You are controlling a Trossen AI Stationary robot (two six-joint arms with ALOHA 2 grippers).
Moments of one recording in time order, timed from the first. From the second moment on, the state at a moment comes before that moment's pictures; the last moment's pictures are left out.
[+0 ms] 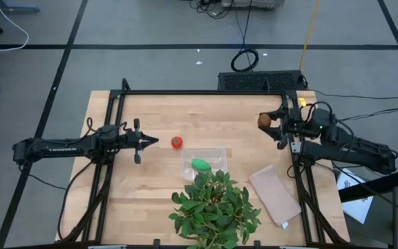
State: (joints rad) left arm 0.20 0.42 0.05 0.25 0.10 0.17; right arm -0.31 0.37 0.45 -0.05 -0.13 0.16
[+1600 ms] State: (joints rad) left arm 0.20 0.42 0.05 0.24 0.10 0.18; right arm -0.34 0.79 0.41 0.36 -0.29 0.19
